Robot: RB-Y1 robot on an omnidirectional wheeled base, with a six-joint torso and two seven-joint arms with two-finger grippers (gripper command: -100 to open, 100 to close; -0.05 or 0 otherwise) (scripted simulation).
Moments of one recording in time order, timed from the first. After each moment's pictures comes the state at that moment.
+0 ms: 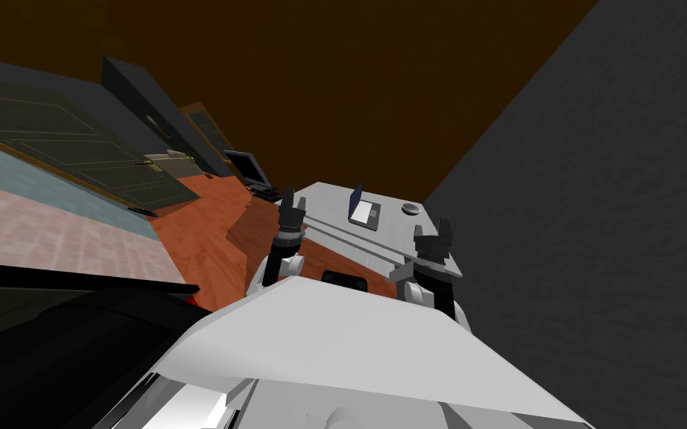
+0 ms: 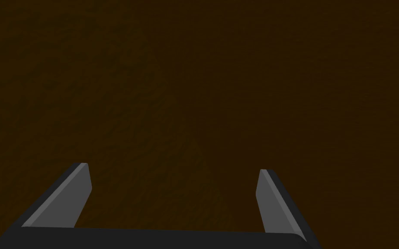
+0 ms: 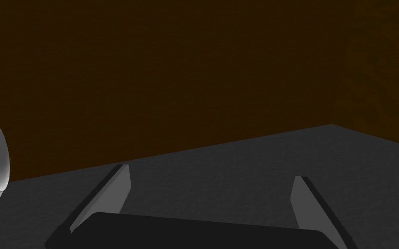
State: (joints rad) left arm 0.52 0.04 -0.06 -2.36 -0.11 -0.46 -0.03; right arm 0.54 -0.01 -0.05 -2.22 0.11 -0.43 -0.15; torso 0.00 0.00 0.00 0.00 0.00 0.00
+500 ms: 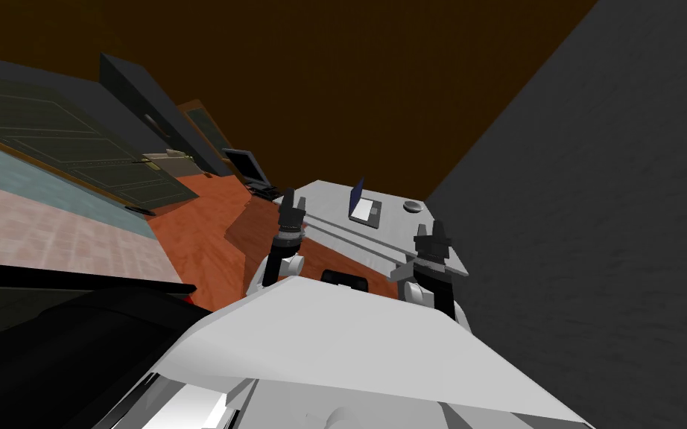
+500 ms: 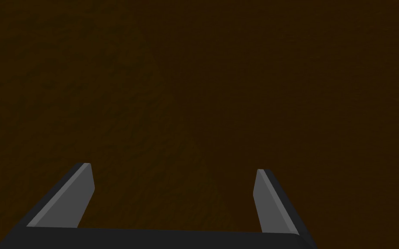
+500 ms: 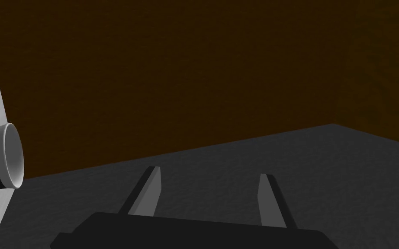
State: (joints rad) left arm 0.52 0.04 -0.06 -2.36 -0.11 -0.46 -0.03; right arm 0.54 -0.01 -0.05 -2.22 0.11 -0.43 -0.15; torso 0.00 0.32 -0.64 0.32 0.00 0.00
